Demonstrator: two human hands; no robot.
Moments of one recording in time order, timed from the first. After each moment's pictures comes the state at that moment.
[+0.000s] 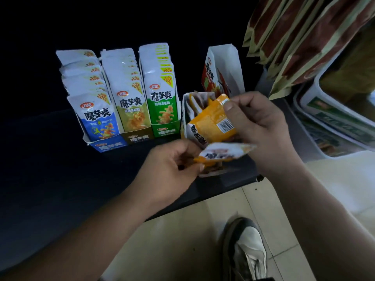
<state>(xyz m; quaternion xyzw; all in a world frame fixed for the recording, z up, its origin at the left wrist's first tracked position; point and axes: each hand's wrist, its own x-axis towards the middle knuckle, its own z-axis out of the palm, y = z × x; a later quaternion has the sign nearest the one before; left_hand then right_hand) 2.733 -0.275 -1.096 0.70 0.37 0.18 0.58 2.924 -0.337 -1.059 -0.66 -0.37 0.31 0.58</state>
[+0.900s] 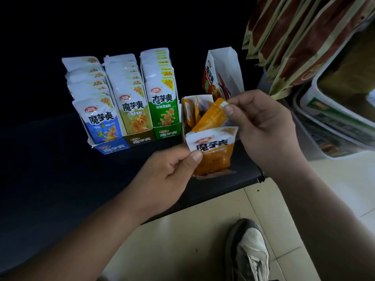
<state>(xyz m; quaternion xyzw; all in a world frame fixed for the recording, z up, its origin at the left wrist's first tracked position) 2.721 -0.275 -1.081 0.77 0.30 0.15 0.55 2.926 -0.341 -1.049 -0.66 -0.44 0.24 0.56</state>
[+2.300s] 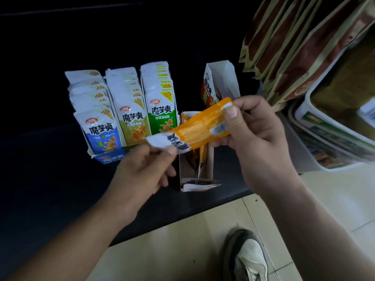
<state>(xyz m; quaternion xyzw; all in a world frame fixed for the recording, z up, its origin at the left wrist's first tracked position) 2.715 -0.260 -1.075 0.59 0.49 0.22 0.61 2.909 -0.336 -1.040 -0.56 -0.38 0.32 0.67</state>
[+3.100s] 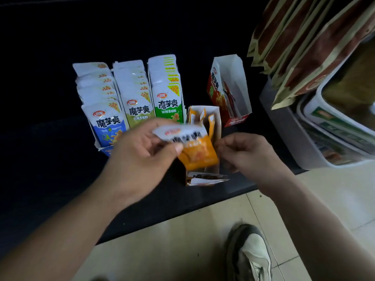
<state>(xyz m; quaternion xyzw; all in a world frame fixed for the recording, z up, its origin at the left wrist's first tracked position) 2.708 -0.251 -1.042 0.68 0.39 0.27 0.55 2.921 -0.348 -1.079 -0.76 -0.34 0.39 0.39</state>
